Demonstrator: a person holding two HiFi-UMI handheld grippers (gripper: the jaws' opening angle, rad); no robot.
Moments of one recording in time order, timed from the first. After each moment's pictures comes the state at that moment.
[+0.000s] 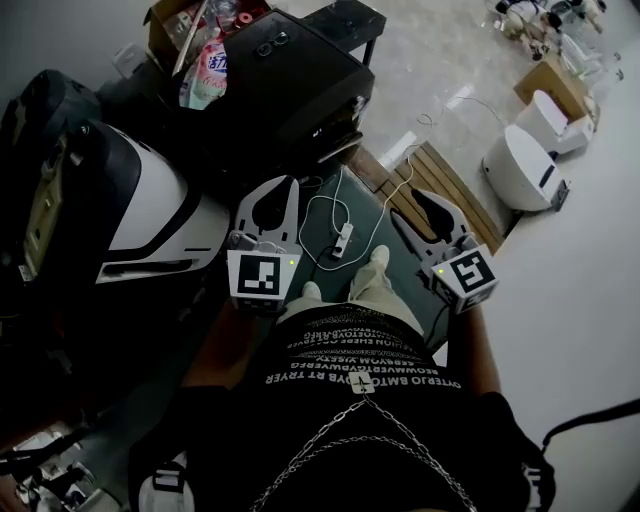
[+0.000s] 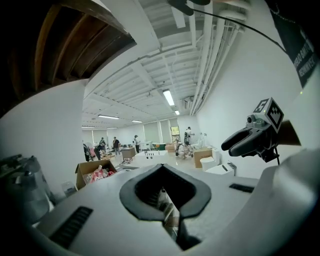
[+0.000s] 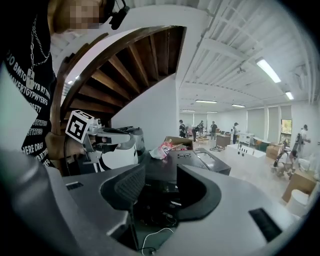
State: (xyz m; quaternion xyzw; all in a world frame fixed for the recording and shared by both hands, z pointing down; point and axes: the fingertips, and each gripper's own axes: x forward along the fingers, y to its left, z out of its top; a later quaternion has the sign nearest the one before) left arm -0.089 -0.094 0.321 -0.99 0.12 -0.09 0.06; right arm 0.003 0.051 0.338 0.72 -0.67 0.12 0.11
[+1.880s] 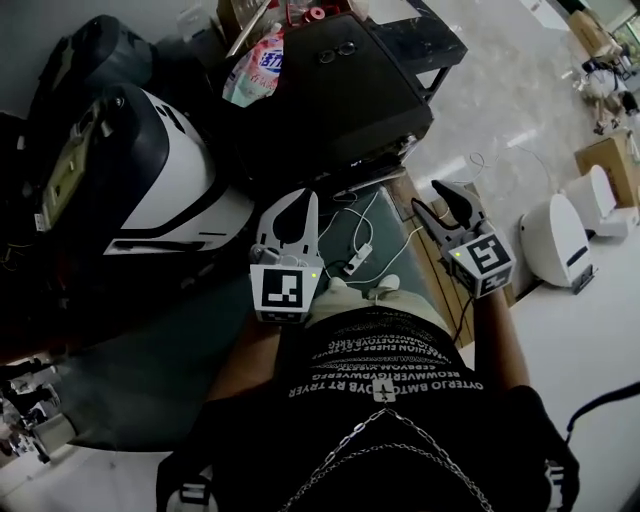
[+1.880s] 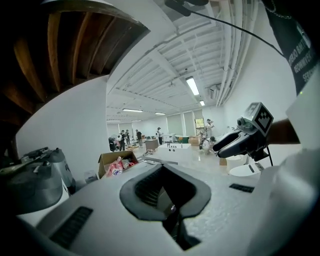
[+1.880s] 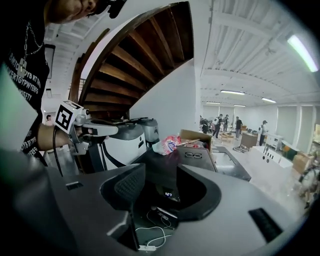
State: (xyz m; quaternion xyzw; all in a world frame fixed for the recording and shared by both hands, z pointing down) left arm -0.023 -0.164 0.341 -0.95 0.28 -0.13 0.03; right arm 0.138 -0.080 0.374 0.60 -0.77 0.13 0.18
